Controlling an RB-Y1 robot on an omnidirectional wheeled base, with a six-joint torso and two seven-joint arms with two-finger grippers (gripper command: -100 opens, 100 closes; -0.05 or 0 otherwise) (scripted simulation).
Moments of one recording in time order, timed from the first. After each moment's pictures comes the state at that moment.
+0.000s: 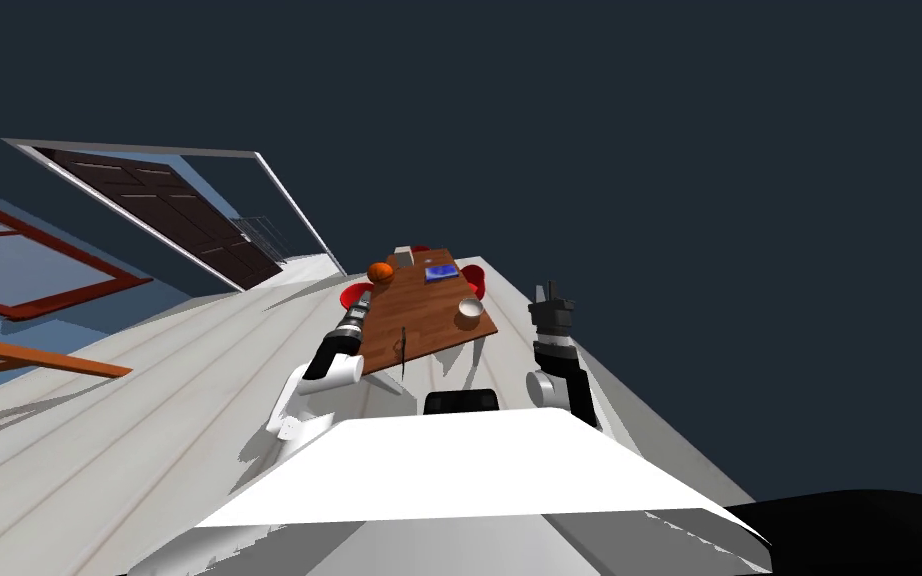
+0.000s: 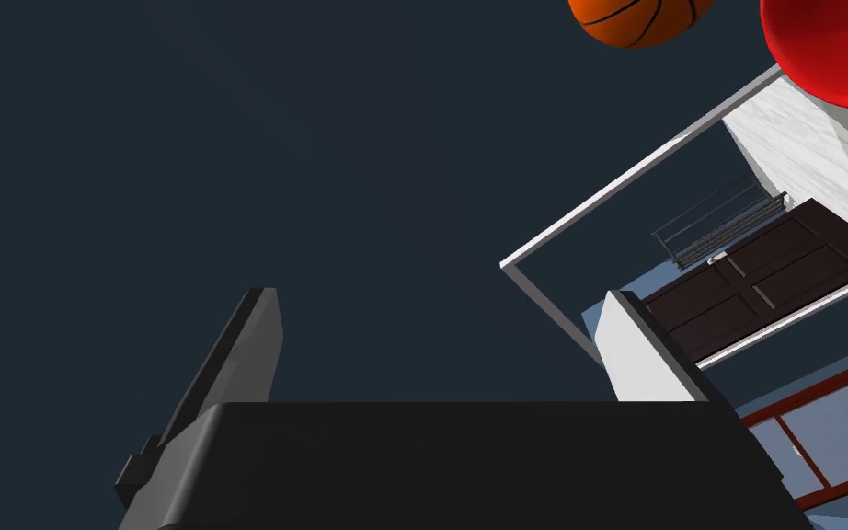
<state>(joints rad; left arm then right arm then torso) 0.25 0.18 0.21 -2.09 -0.06 0.28 -0.50 0.51 0.00 0.06 -2.25 -0.08 -0.42 -0.13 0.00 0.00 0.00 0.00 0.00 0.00</state>
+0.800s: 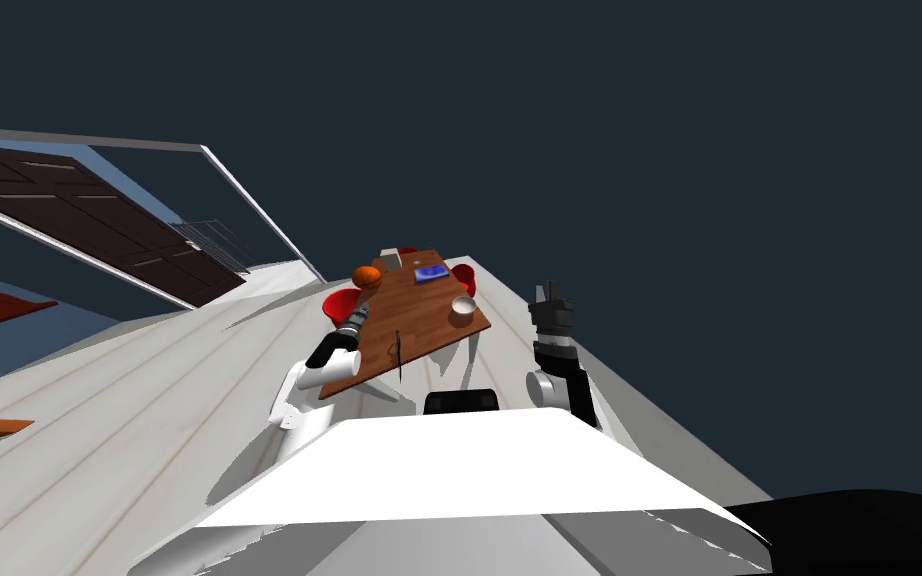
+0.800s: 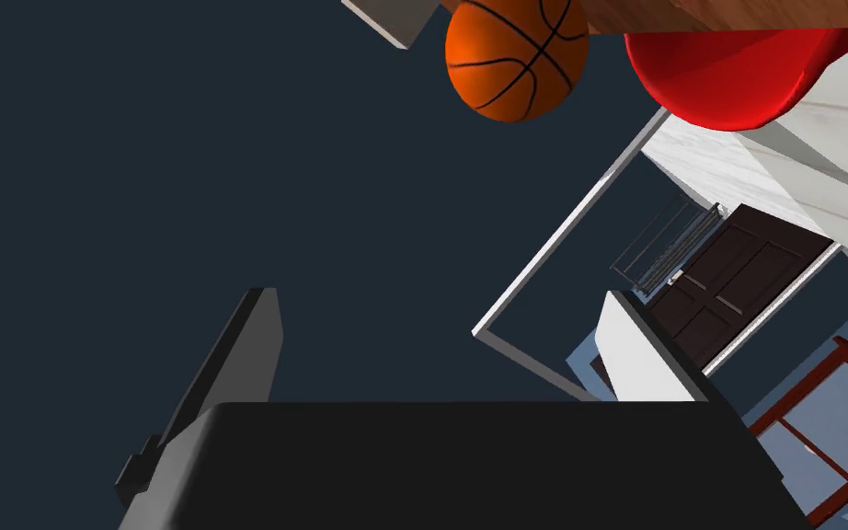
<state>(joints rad) 0.19 0.18 0.28 -2.01 -0.06 0.52 -0.65 0.51 0.00 0.06 -2.25 -0.08 -0.42 -0.13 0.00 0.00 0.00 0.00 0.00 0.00</state>
